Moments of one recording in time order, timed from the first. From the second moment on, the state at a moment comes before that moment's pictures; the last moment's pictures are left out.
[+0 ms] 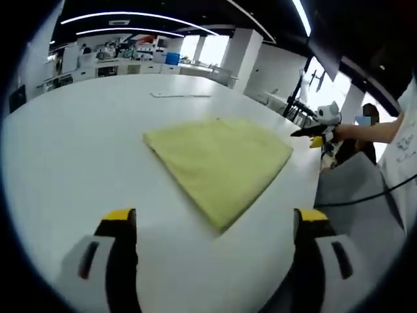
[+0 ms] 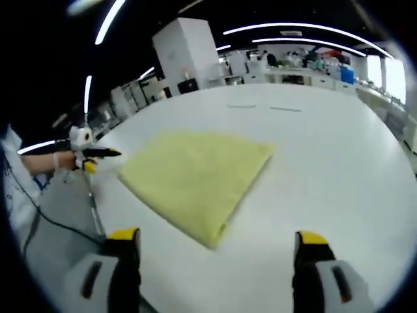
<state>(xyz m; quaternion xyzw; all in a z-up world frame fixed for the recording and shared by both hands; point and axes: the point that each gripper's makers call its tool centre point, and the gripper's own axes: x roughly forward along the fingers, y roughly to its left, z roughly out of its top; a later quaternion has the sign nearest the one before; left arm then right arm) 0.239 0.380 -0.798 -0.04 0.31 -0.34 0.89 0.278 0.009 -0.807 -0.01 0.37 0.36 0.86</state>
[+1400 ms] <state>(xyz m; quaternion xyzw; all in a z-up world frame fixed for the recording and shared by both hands) 0.235 0.367 -0.795 -0.07 0.32 -0.32 0.89 0.266 0.023 -0.806 -0.03 0.35 0.38 0.86</state>
